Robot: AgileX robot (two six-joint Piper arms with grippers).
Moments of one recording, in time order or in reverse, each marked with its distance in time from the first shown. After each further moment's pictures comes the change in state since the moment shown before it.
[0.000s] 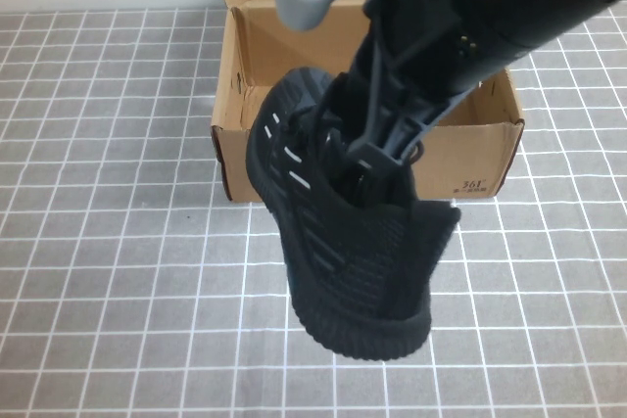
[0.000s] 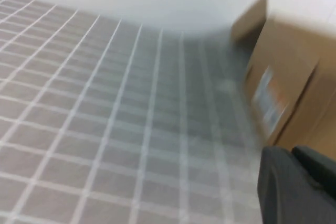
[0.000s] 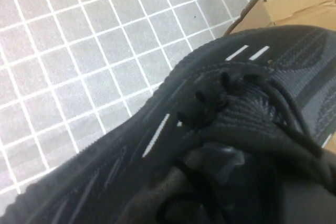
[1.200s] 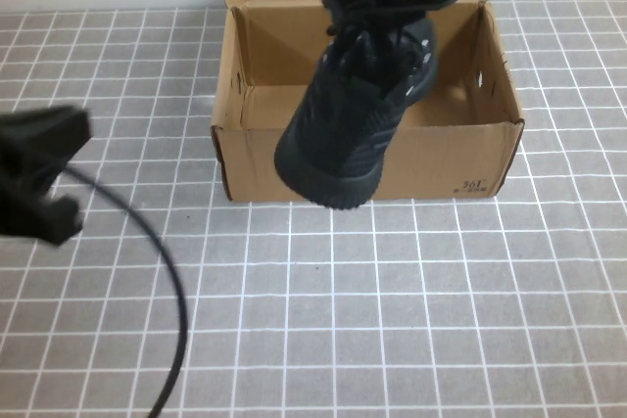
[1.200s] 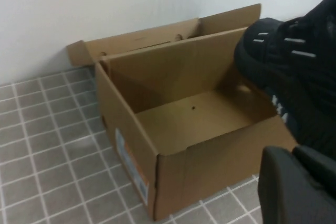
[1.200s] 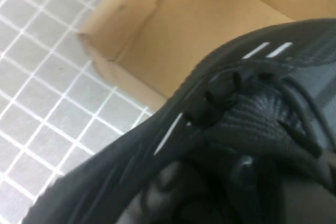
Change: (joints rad) right arm -0.162 0.309 -0.365 -0.136 0.087 0.453; left arm 0.000 0.813 -0.749 -0.899 0.354 1.173
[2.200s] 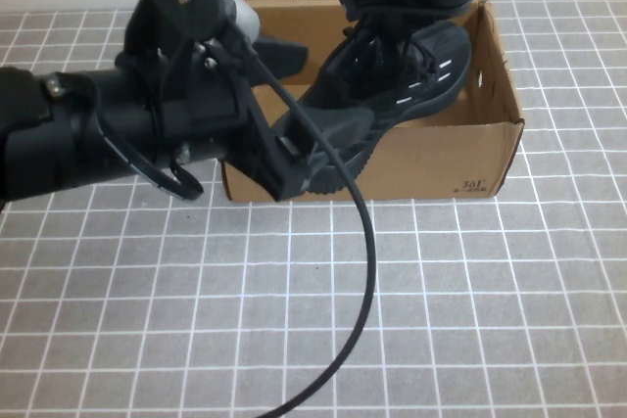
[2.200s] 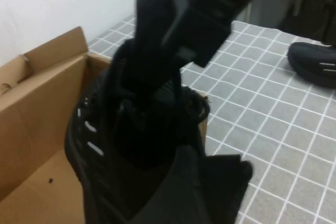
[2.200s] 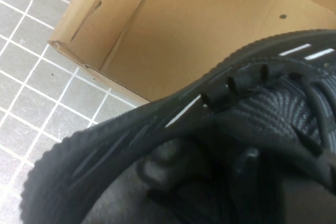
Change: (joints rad) right arm -0.084 0.062 -0.013 0.097 -0.002 0.020; left arm -0.437 0.462 -0.285 -0.224 -0.032 0.399
